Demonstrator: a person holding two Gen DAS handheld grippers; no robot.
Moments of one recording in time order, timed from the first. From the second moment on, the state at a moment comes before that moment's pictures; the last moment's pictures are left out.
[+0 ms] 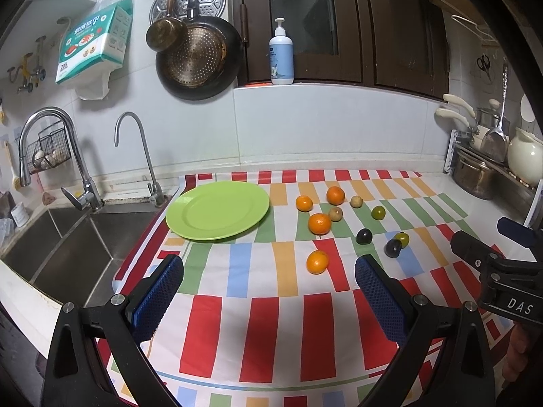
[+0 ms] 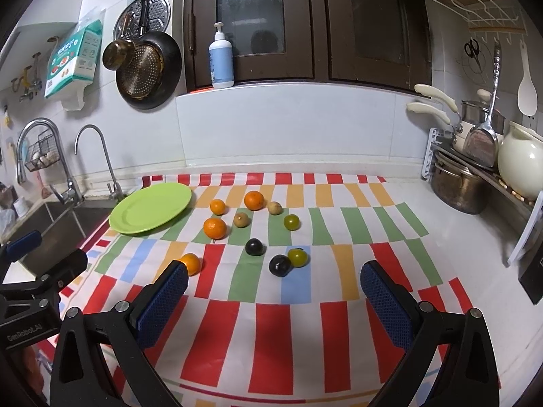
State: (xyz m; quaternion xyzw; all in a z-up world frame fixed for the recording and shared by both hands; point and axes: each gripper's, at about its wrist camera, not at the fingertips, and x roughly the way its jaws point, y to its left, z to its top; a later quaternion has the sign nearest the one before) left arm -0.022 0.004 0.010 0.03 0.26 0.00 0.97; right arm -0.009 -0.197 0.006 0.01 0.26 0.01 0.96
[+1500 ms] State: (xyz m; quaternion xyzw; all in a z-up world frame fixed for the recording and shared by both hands) left arm -0.006 0.000 -0.001 0.02 0.27 -0.03 0.96; right arm 0.000 -0.196 0.001 0.00 0.28 0.01 0.96
